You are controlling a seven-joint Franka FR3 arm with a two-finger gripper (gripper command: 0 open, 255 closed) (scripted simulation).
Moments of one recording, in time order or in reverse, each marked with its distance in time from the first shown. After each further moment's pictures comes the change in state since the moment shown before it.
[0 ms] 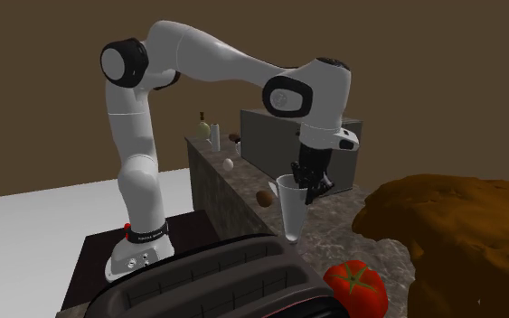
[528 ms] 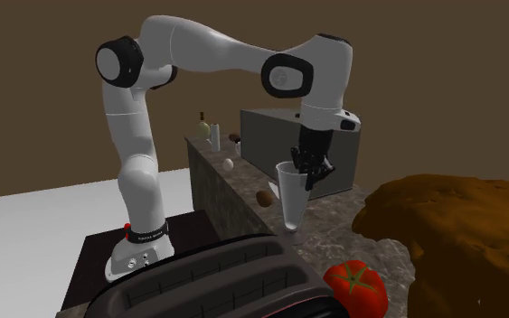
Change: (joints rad) arm 0.001 -0.030 0.002 0.081 -0.023 -0.101 0.026
